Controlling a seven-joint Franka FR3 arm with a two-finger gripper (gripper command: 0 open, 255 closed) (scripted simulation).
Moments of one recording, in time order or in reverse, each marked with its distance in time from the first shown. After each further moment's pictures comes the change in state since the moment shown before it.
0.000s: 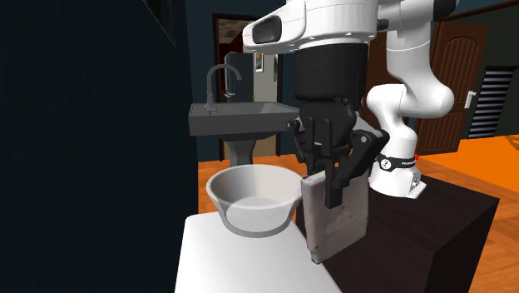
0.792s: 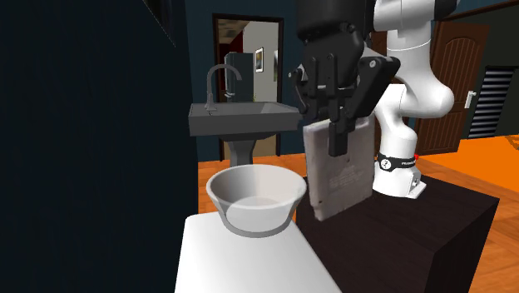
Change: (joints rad) arm 0.003 -0.012 0.002 0.146 0.002 -0.157 0.003
